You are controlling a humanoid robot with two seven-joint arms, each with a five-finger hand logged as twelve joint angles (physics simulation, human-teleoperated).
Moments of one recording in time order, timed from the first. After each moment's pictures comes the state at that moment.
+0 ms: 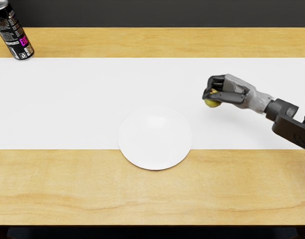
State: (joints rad) left arm -0.02 0.00 0.34 -0.14 0.15 0.14 0.18; right arm 0.89 -0.44 0.20 0.63 -0.47 0.61 0.61
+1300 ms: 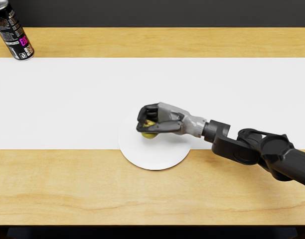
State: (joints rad) left arm -0.02 0.00 0.34 -0.14 0.15 0.14 0.18; right arm 0.89 -0.16 0.09 0.68 -0.46 0.61 0.61
